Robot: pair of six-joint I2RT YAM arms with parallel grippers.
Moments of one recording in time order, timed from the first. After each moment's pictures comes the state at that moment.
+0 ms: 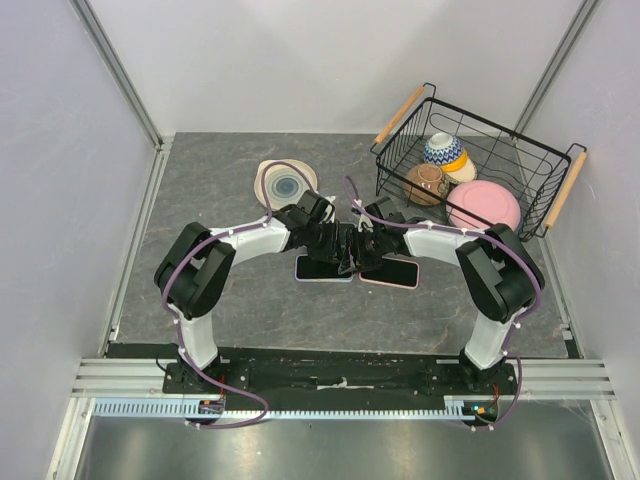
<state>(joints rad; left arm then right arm) -0.66 1.87 1.16 -0.26 0.27 -0.54 0.55 1.80 1.00 -0.23 -0.42 0.47</state>
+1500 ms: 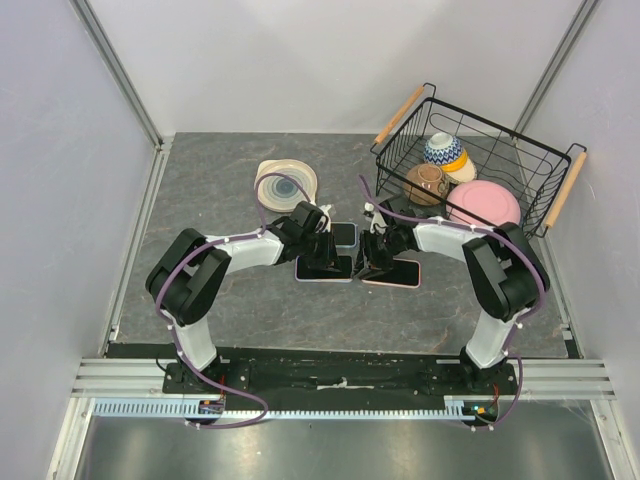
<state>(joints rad) -0.66 1.81 1.00 -0.09 0.32 -0.58 0.47 1.77 1.00 -0.37 -0.53 0.47</state>
